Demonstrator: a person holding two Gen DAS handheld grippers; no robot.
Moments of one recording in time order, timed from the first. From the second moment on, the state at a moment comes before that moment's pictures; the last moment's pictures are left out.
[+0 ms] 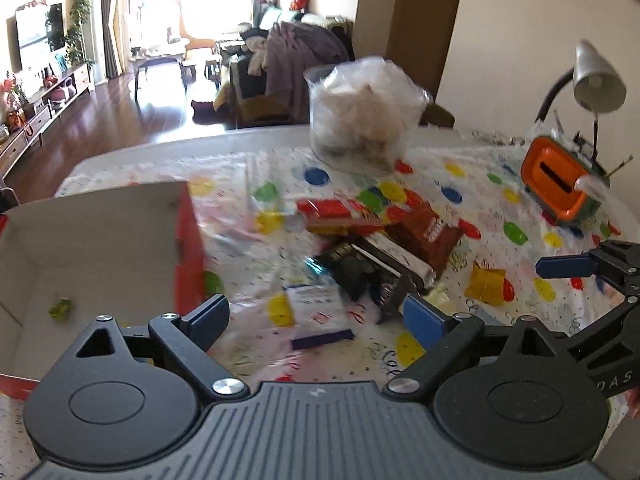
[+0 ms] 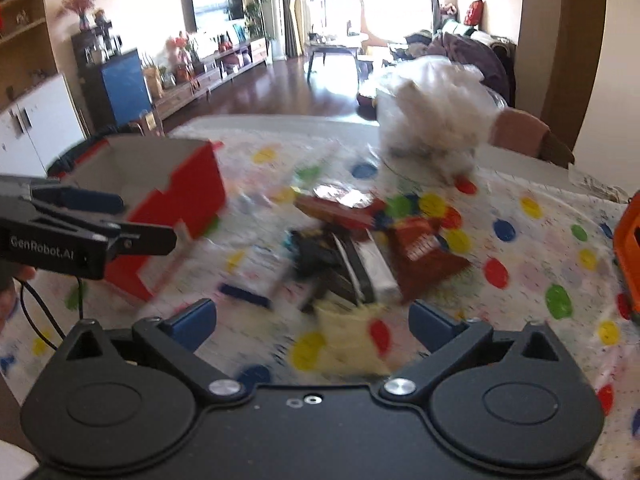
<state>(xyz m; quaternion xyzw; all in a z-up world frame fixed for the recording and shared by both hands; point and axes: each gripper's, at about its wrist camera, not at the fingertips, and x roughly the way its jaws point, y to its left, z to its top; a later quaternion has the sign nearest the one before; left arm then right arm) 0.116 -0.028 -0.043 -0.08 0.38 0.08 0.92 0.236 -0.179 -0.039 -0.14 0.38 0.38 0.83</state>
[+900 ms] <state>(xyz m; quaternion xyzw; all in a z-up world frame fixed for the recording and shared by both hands) 0.233 -0.027 -0.147 -0.09 0.54 0.14 0.82 0.297 -0.150 -0.129 -0.20 0.47 0.41 0.76</state>
